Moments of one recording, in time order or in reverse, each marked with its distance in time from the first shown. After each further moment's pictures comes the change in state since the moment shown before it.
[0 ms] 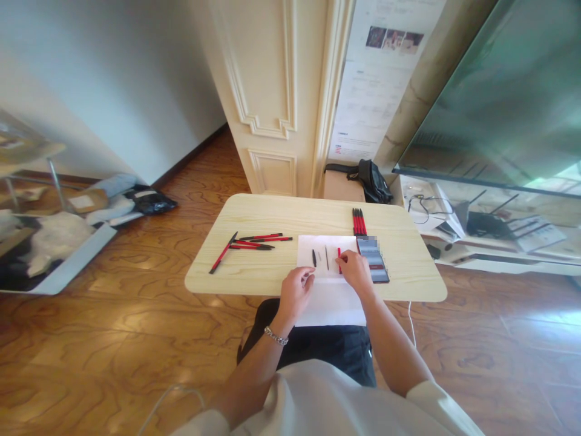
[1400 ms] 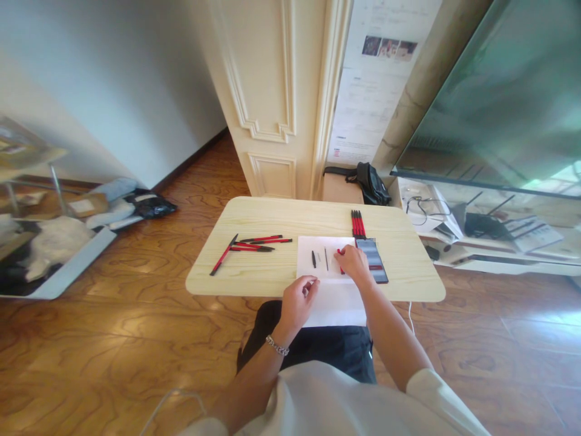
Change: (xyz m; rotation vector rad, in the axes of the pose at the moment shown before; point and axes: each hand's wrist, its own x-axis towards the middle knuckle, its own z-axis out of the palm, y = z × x) left_hand -0.021 -0.003 0.001 0.286 -0.083 0.094; right_hand 0.029 -0.002 0.000 -0.218 -0.075 0.070
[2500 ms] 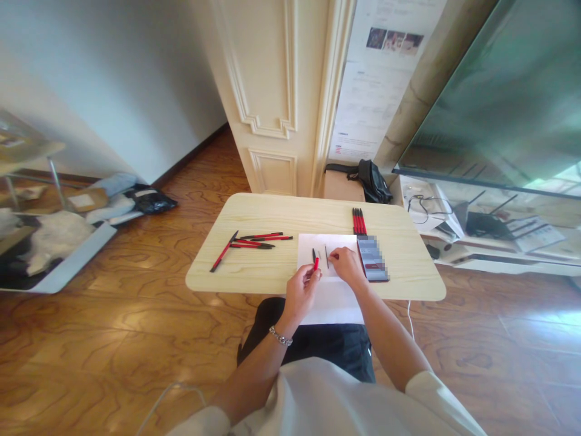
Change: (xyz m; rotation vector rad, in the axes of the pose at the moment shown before) left_hand 0.014 0.003 0.017 -0.534 0.043 -0.178; right_hand -0.015 -0.009 0.016 0.195 -0.011 -0.202
